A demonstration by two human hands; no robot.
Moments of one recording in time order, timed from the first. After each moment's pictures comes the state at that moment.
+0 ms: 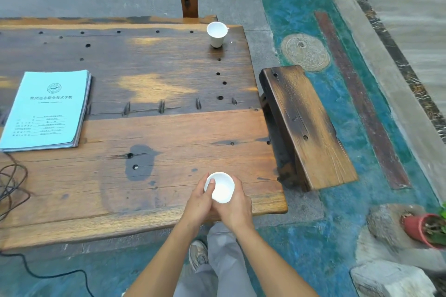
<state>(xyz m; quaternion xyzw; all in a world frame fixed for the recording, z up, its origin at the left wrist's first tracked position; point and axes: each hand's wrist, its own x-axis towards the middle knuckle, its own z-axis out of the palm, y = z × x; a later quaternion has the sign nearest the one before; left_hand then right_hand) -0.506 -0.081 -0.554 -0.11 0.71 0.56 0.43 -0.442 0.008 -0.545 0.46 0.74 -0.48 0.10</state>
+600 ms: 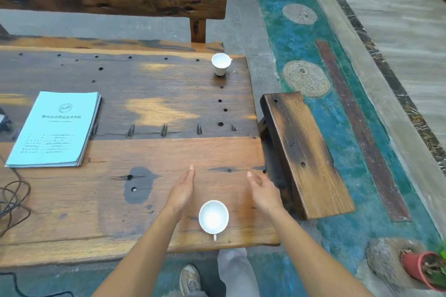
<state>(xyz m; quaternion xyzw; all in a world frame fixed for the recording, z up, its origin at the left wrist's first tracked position) -0.594 -0.064 -0.513 -0.12 0.77 0.51 0.36 -0.489 0.135 -0.493 0.47 0.76 -0.45 0.12</state>
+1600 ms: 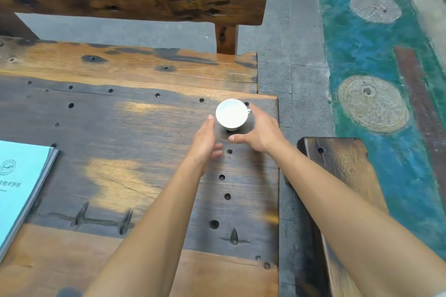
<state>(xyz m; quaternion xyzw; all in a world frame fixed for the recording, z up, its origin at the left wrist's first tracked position) -0.973 0.211 -0.549 -0.18 0.71 0.62 0.28 -0.961 0.369 -0.550 0.20 0.90 -0.37 0.14</state>
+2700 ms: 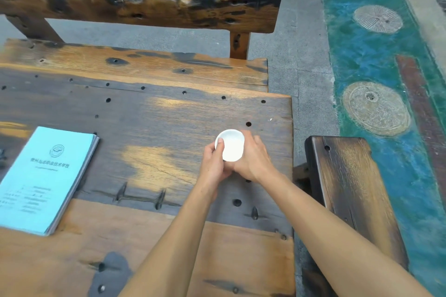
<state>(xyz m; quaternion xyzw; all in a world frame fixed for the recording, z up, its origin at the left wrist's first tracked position) -0.876 0.143 -0.510 -0.23 0.65 0.68 0.25 -0.876 0.257 -0.529 0.18 0.89 -0.40 0.14</state>
